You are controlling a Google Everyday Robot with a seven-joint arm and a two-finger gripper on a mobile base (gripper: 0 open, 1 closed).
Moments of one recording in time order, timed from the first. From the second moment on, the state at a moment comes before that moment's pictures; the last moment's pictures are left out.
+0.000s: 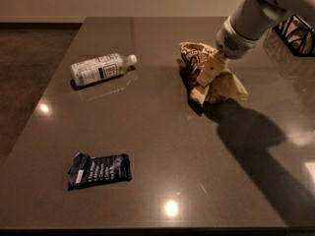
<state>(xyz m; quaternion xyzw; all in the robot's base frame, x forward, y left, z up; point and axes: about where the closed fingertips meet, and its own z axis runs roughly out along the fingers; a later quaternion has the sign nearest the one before) 0.607 -0.156 0.902 -0.43 0.88 0.03 0.21</state>
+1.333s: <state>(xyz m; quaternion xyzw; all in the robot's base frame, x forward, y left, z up) 0.633 -0.045 0.936 -0.52 0.83 0.05 0.21</state>
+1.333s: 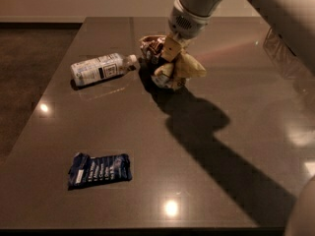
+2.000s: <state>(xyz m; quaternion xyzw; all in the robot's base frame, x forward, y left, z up) 0.644 -0.016 0.932 -0.53 0.82 0.06 0.21</state>
